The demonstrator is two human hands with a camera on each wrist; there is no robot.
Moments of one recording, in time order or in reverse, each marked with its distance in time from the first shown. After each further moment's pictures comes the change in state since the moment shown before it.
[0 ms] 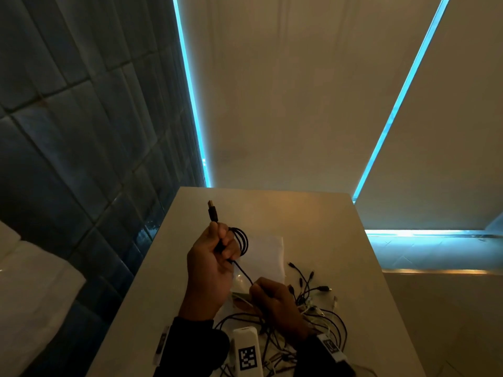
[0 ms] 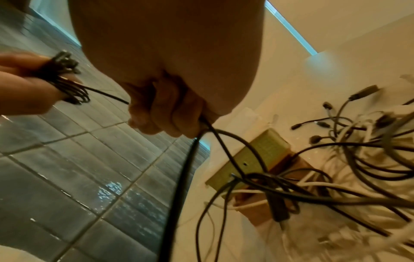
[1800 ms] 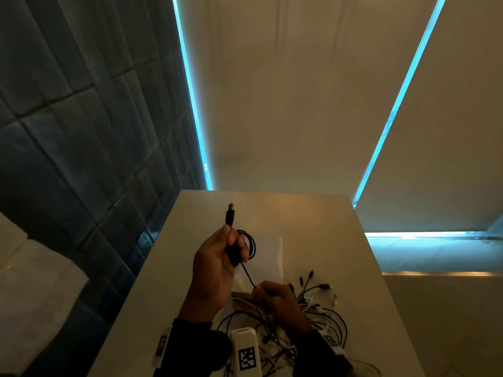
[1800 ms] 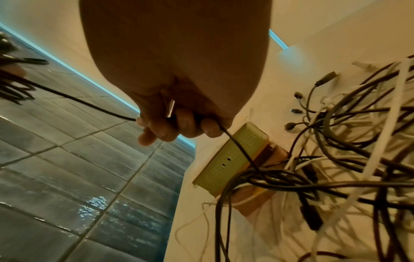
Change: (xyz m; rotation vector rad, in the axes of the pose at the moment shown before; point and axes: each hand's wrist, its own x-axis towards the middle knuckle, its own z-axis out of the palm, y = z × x) left_hand -0.018 -0.005 0.007 0.215 -0.066 0.014; right_hand 0.003 0.024 -0.013 -0.024 0.059 0.102
